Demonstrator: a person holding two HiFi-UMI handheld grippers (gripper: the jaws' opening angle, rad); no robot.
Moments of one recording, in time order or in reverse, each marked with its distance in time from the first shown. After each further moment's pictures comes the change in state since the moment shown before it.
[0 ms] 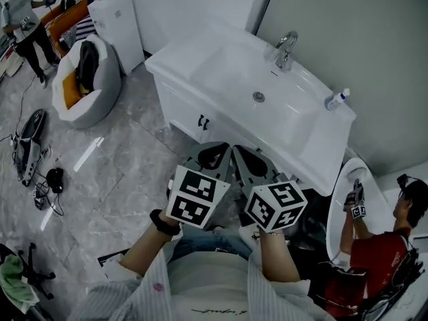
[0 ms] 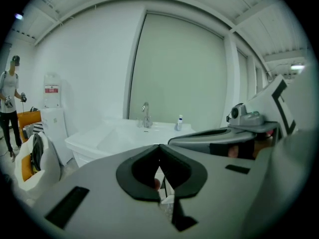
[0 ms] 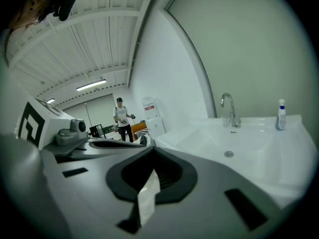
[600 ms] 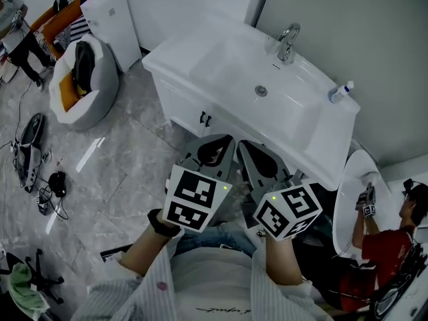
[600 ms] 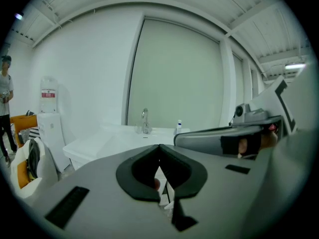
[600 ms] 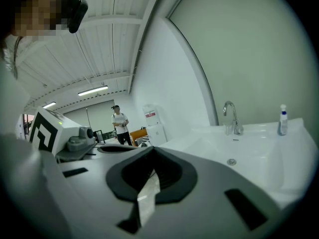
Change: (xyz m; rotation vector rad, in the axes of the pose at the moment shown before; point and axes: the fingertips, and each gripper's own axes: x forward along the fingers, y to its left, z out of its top) left arm -0.002 0.016 0.023 0.029 -0.056 -0.029; right arm 0.001 0.011 0.031 -0.008 -0.085 0.008
